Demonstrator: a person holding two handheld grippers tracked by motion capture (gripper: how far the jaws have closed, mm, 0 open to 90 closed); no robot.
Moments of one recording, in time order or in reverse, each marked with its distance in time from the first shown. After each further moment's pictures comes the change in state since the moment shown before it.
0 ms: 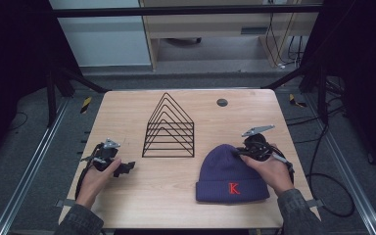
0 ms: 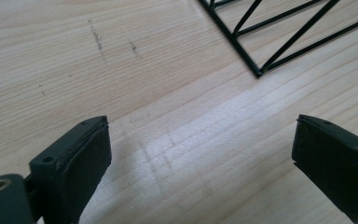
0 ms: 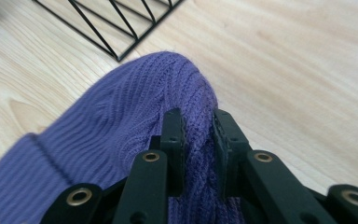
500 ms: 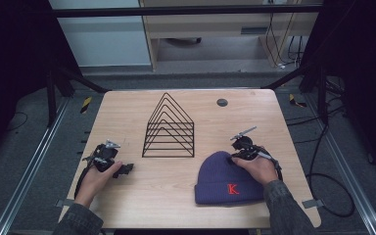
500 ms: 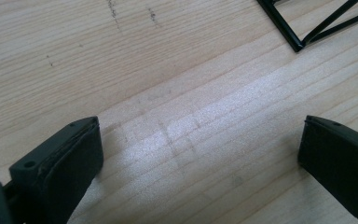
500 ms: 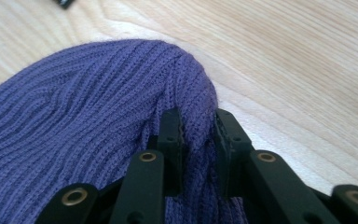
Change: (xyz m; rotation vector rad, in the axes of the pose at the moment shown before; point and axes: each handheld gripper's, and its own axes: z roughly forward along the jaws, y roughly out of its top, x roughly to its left) left arm 0.007 -0.004 0.013 0.082 0.052 -0.012; right arm -0.011 -0.007 0.063 0.203 -0.005 0.041
